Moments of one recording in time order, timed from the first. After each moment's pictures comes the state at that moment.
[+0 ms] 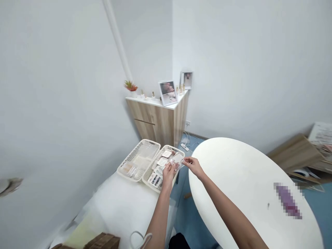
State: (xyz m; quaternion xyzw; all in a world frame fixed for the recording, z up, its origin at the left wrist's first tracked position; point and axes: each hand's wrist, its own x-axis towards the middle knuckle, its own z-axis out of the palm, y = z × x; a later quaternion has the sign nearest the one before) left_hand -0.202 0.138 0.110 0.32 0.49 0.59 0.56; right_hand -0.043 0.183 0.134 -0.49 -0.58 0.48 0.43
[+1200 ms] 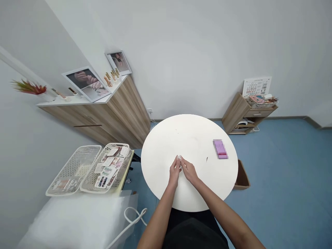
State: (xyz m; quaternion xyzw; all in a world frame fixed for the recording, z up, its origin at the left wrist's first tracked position) left_hand 0.138 0.020 0.096 0.42 0.50 0.38 0.66; right_hand 0.241 -0.010 0.114 -0.65 -0.48 0.39 0.44
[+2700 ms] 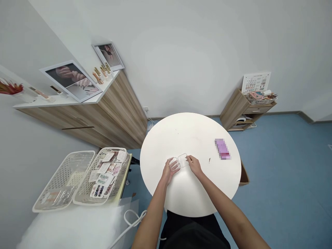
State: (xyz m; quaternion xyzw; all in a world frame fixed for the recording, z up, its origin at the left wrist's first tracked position) left_hand 0.096 0.089 0.056 0.22 0.47 0.32 0.79; right_hand 0.270 0.042 0.053 -0.71 -0.37 0.41 0.44
